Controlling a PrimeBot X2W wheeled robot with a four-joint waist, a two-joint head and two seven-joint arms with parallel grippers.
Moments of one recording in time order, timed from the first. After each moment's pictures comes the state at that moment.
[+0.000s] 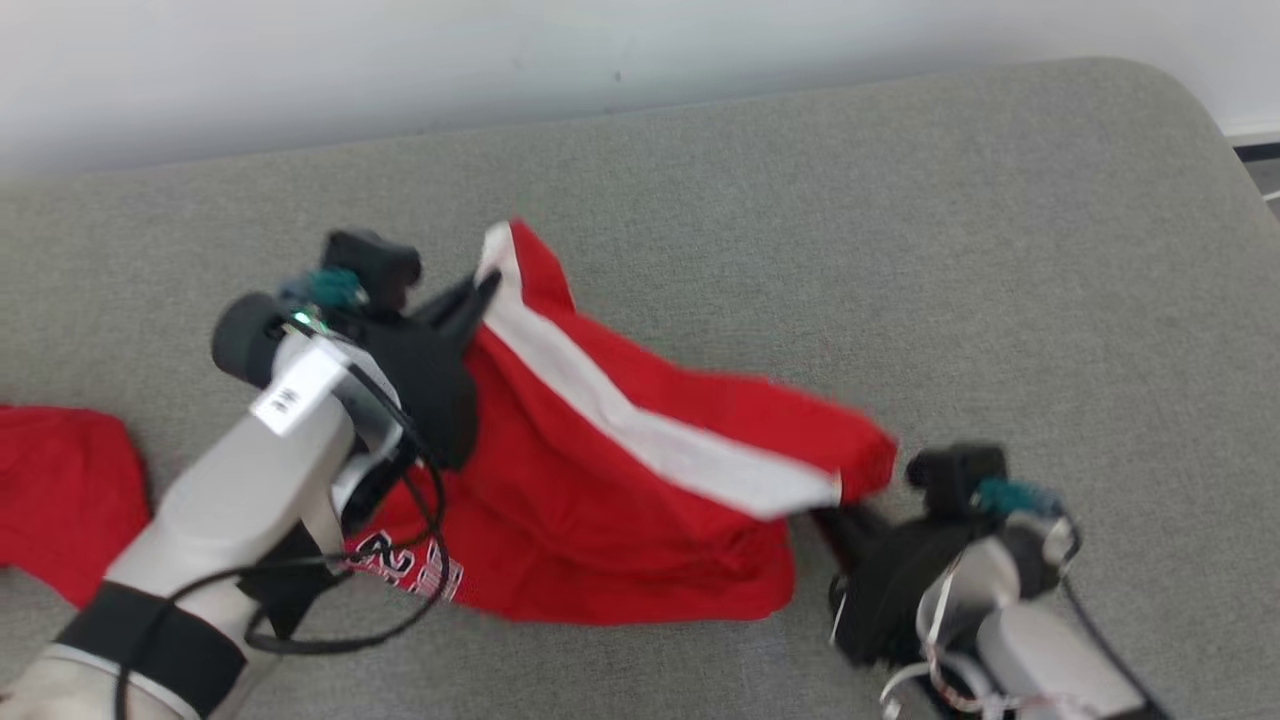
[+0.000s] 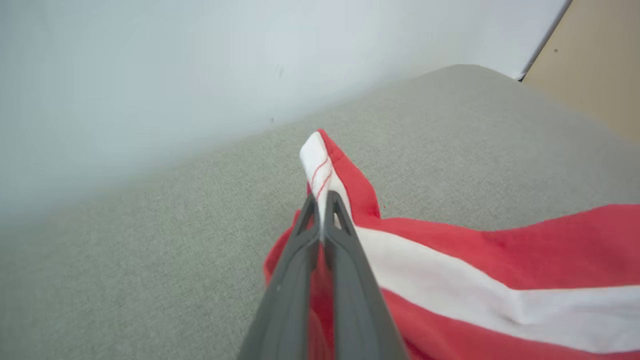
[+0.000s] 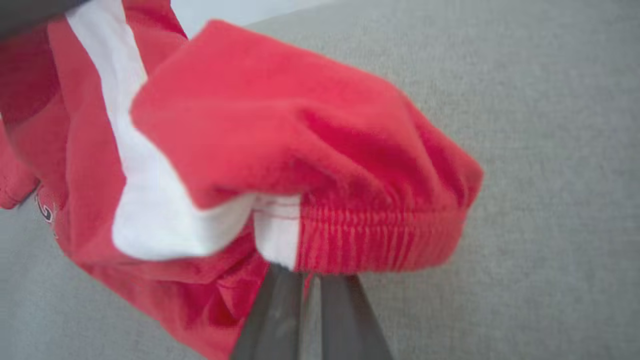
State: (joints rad) left arm -0.96 0.24 -1.01 0.82 -0.72 -0.13 -0.06; right arm -0.25 -0.14 0.42 0.26 0.59 -0.02 0.15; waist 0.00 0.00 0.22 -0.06
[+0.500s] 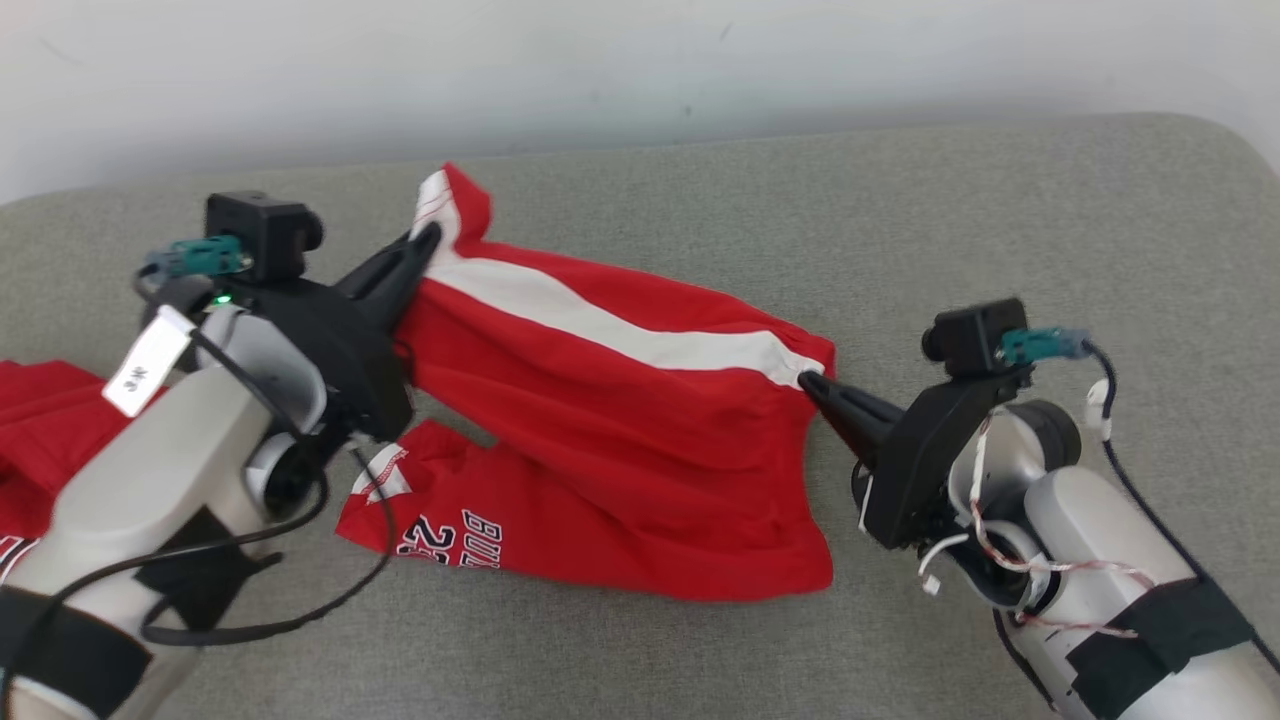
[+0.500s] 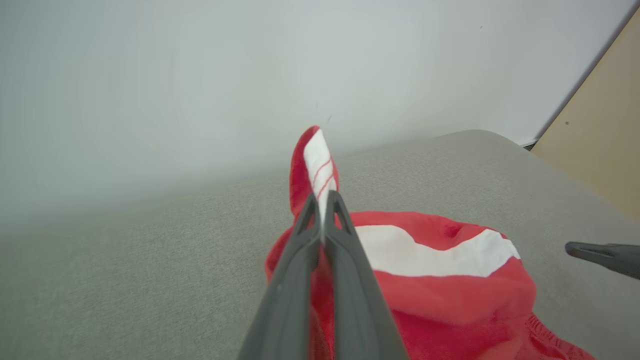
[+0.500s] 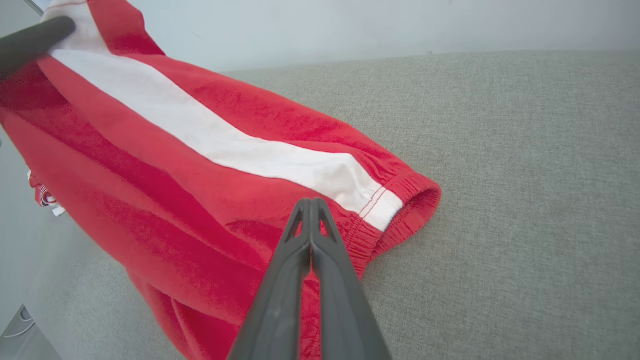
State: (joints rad) left arm -0.98 0.37 -0.99 0.68 -0.91 -0.13 -0.09; right arm -0.50 -0.21 0.40 0.30 0.71 0.09 0.36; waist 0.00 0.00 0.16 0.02
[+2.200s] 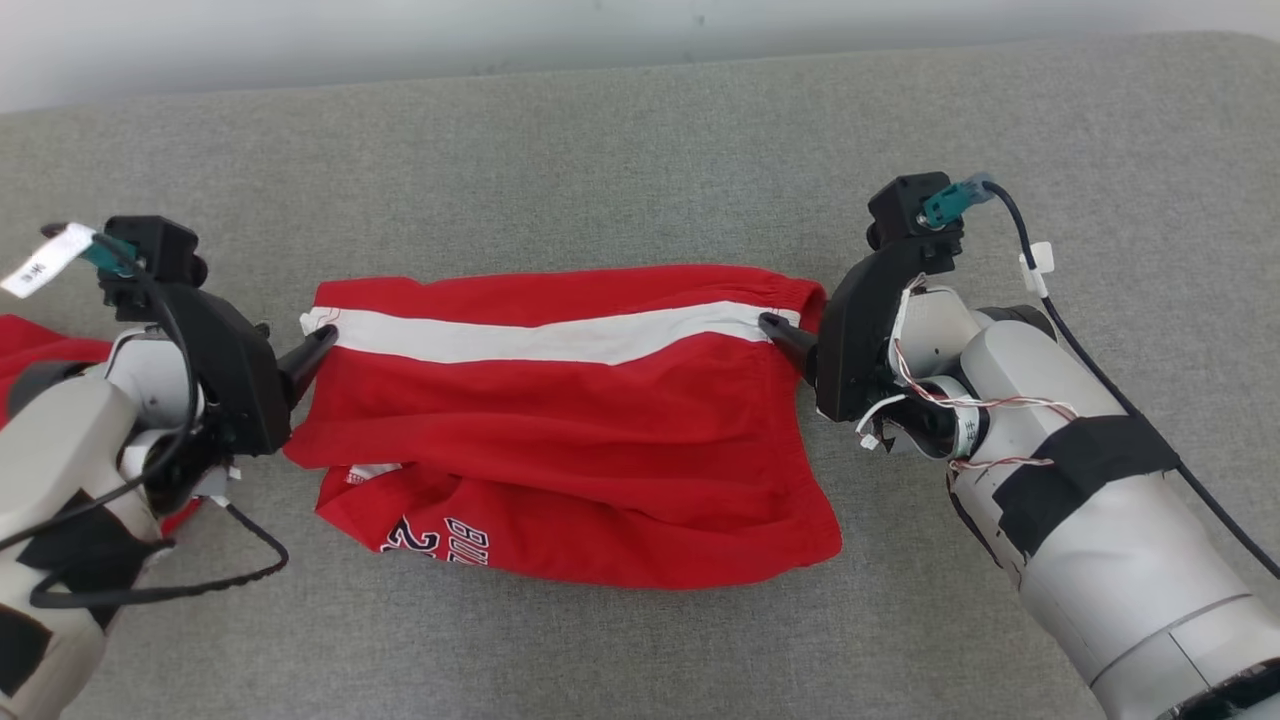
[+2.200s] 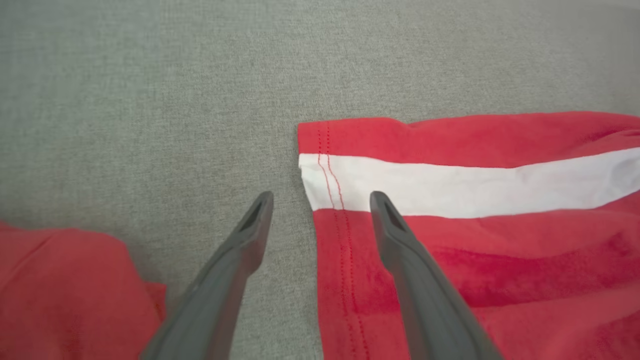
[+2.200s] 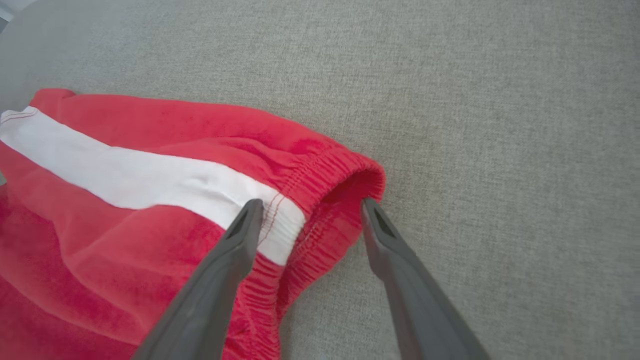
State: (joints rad) left arm -1.02 0.45 -1.06 0.88 -1.11 -0.12 0.27; right arm -0.86 -0.08 0.47 0.75 0.70 0.02 0.51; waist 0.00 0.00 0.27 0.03
